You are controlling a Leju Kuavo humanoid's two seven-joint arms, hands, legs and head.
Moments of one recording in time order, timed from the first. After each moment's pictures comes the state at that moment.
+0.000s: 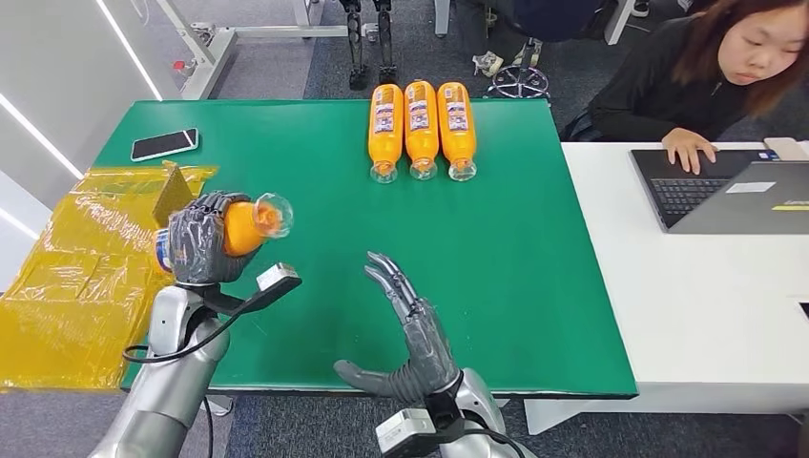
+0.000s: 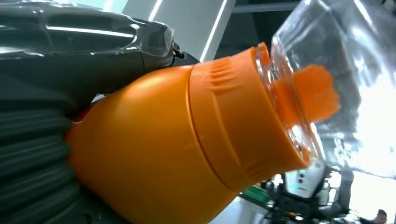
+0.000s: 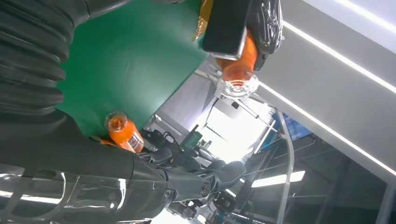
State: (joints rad) left arm -0.46 0.01 -0.15 -0.69 -1.33 0.69 -0.35; right arm -0.27 0.00 0.85 -1.29 0.40 -0.49 -0.63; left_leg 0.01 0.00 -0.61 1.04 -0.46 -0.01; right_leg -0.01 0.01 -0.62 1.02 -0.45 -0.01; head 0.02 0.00
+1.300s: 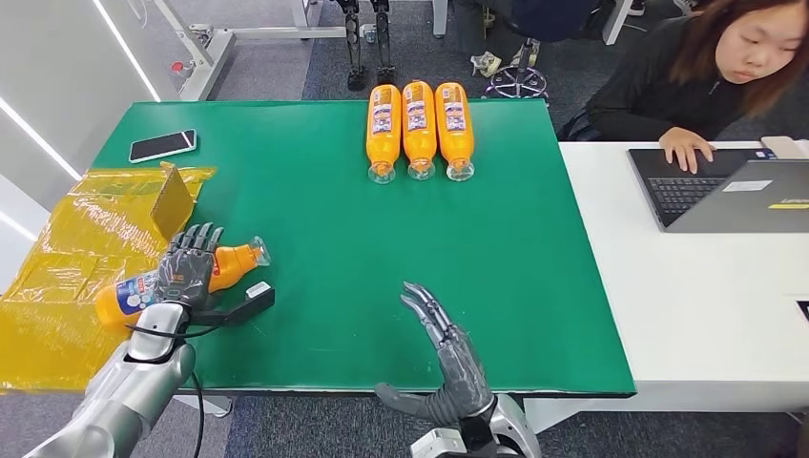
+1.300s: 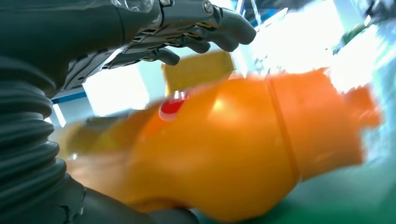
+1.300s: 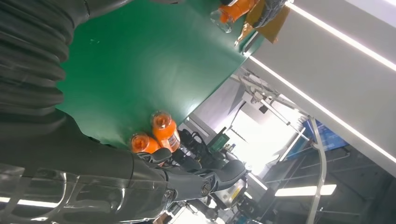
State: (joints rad) left arm -0.54 0.20 -0.31 -0.30 -1.55 0.52 0.05; right arm -0.16 -0.13 0.81 -1.35 0.43 -0.49 -0.61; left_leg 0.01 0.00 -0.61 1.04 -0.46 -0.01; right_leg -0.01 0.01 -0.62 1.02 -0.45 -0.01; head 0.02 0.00
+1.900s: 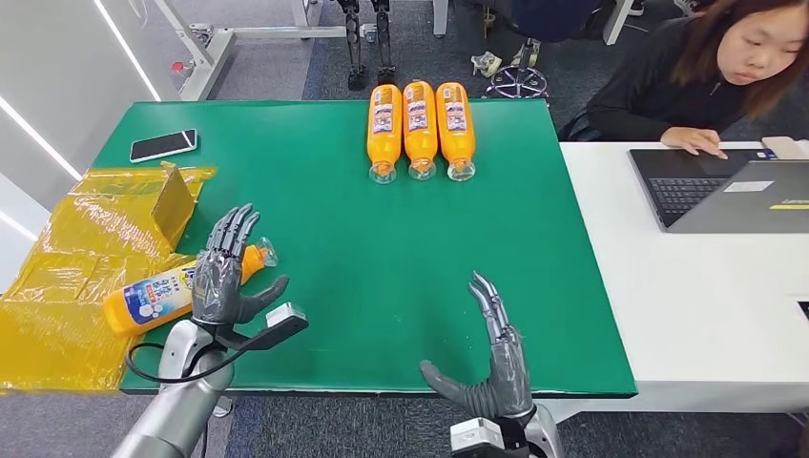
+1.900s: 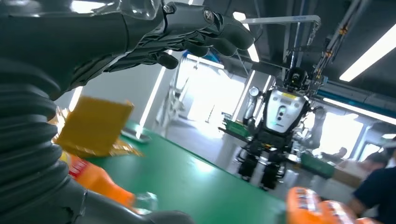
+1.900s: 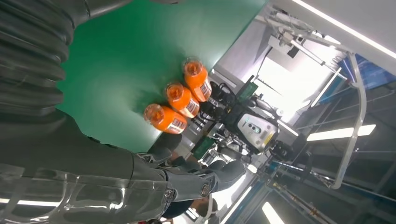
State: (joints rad) left arm -0.36 0.02 -0.24 -0.63 -0.98 0.66 -0.64; right arm -0.07 -0.15 0.67 -1.40 0.41 -0.66 -0.62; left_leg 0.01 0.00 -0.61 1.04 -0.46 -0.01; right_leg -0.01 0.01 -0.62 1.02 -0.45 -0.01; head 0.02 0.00
